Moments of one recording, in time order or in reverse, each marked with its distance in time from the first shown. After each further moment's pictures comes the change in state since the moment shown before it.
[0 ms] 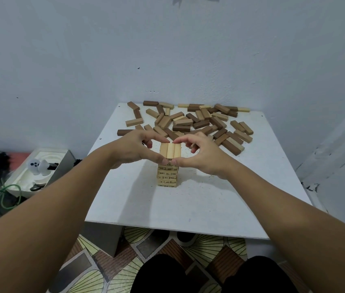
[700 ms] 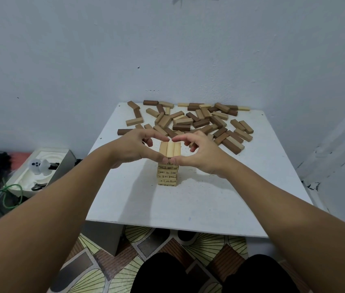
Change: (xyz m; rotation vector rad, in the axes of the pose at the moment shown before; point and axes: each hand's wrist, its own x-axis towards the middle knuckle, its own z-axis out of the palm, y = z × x) left_hand 0.000 -0.002 0.001 -0.006 0.015 -0.012; right_hand 0.001 0.001 0.001 -0.019 -0.002 -0.014
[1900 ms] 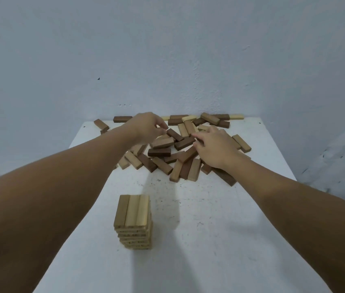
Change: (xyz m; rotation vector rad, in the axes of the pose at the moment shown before) left_hand 0.224 0.056 0.005 0.625 0.108 0.069; right_hand 0.127 0.108 -0.086 -0.580 0.158 0.214
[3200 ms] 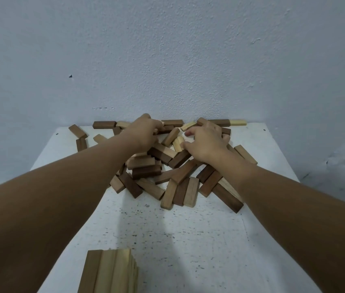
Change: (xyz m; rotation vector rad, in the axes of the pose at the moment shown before) left_hand 0.105 -0.030 0.046 0.079 0.015 0.103; right_hand 0.083 0.001 0.012 0.003 -0.028 0.201
